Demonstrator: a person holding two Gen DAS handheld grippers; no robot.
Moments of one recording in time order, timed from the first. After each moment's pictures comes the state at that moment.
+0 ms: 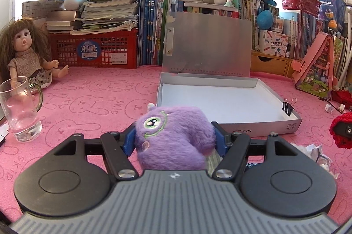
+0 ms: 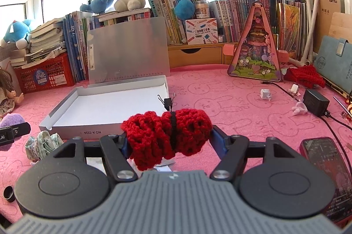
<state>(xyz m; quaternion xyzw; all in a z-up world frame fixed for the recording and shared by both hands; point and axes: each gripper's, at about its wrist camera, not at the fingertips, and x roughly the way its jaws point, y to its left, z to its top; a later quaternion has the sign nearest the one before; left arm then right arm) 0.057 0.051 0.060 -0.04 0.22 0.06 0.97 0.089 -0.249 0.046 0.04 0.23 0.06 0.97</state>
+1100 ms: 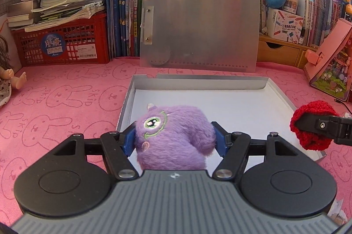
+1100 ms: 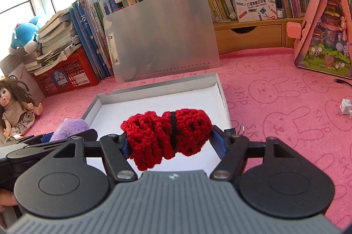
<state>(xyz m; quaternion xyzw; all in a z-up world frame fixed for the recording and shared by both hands) 0.232 0.034 0.060 -0.03 0.31 0.05 0.95 0.247 -0.200 0.056 0.09 0.32 0.17 0.93</state>
